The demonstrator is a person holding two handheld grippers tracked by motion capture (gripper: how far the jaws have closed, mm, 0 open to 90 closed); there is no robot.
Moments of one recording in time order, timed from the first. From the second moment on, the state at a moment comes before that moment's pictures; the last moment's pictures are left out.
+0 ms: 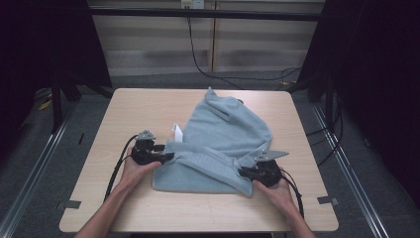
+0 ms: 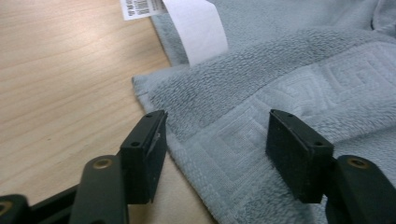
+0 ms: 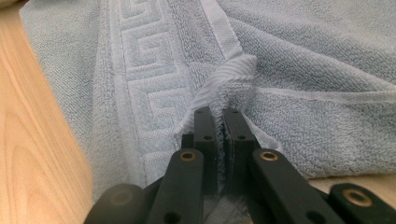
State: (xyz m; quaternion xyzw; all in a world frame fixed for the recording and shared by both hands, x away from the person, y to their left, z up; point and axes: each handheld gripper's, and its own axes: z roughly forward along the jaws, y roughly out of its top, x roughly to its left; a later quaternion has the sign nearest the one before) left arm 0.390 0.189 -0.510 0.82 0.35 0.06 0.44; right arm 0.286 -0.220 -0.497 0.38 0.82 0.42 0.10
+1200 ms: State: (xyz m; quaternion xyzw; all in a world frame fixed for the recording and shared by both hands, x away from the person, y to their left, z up) left arm 0.346 0.204 -0.436 0.78 0.27 0.06 0.56; right arm 0.282 -0.248 -0.414 0.39 0.75 0.51 0.16
